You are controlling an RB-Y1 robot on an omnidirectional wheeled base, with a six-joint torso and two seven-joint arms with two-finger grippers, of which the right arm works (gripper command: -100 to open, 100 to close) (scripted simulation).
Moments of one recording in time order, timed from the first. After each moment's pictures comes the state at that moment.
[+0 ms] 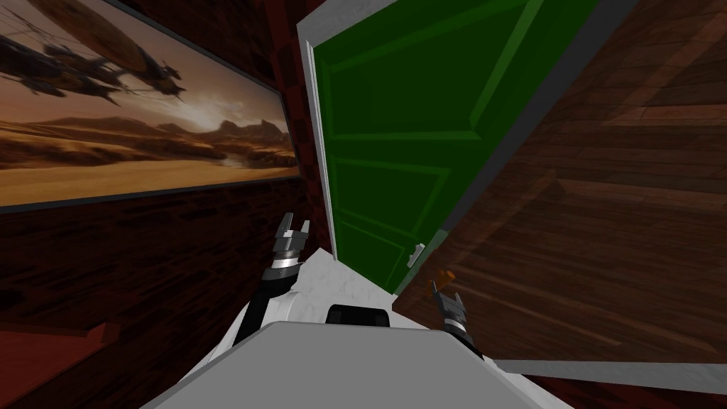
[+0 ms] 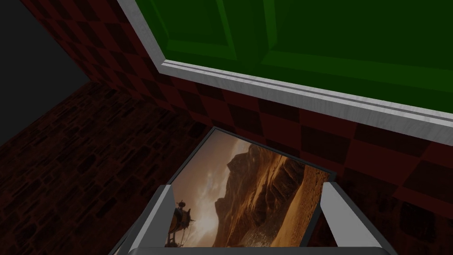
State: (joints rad) arm 0.32 -0.44 0.29 -0.97 -0.98 -0.91 -1.30
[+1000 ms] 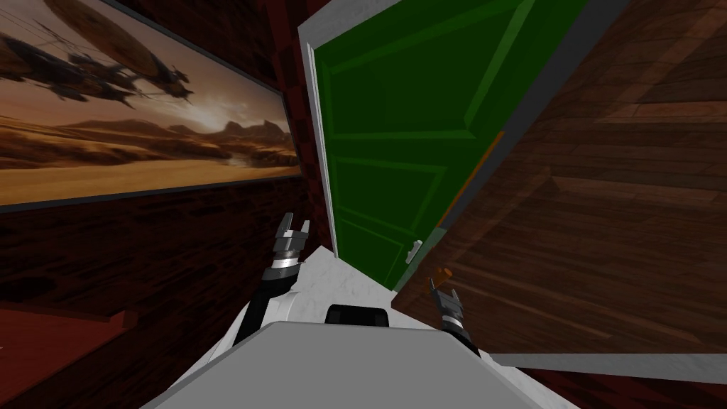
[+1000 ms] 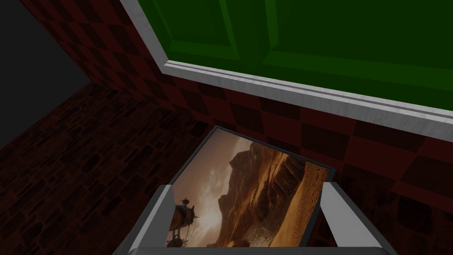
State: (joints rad) arm 0.29 -0.45 0.31 -0.94 -0.96 -0.93 -1.34
